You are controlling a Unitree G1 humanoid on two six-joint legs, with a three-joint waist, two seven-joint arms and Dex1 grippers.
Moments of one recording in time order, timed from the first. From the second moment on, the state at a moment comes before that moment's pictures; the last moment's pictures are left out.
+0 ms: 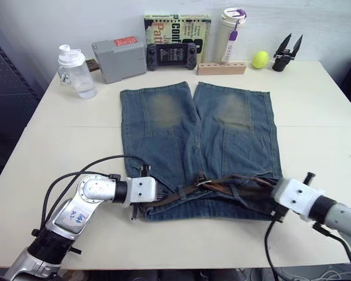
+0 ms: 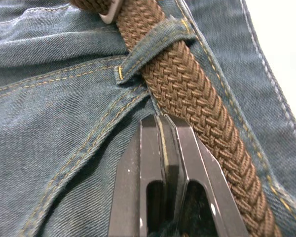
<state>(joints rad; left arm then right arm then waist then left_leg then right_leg) -0.25 0.70 -0.30 -0.20 0.00 0.02 -0.95 0.33 -0.83 -0.35 -0.48 -0.02 0.06 0.76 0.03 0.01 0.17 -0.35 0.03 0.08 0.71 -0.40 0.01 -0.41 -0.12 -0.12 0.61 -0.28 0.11</state>
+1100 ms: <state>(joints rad) -0.02 0.68 -0.06 -0.22 -0.12 -0.09 -0.80 0.41 -0.79 -0.38 -0.40 0.03 0.02 0.77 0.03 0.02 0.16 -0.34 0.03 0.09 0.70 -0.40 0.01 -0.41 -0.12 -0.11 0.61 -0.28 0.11</state>
